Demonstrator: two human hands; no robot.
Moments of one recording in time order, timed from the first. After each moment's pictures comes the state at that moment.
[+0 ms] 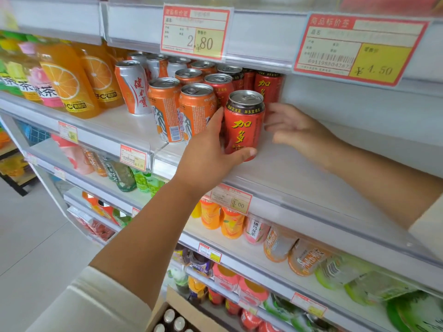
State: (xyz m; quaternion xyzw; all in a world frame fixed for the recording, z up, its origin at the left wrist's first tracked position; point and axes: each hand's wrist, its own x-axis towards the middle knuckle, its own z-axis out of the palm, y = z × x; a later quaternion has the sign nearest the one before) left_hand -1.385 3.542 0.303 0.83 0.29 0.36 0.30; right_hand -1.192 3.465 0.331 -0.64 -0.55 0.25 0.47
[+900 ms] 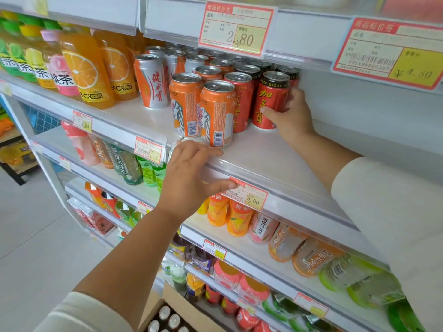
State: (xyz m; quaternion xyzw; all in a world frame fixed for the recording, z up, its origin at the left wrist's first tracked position) left_hand -1.447 3.560 0.240 0.86 0.26 0.43 0.10; right_hand -1.193 3.544 0.319 -0.73 -0.41 0.03 0.54
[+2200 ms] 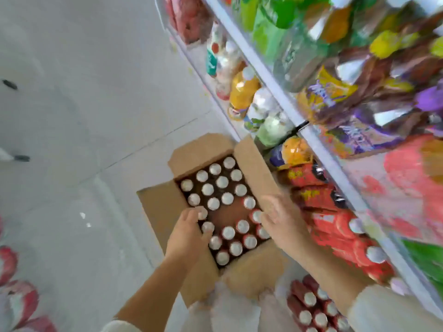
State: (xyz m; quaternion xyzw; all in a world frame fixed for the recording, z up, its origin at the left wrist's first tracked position) left_hand -1.695 3.364 -0.276 0.52 0.73 0.03 0.44; right_hand -1.468 3.393 -0.243 -0.70 -0.59 0.39 0.08
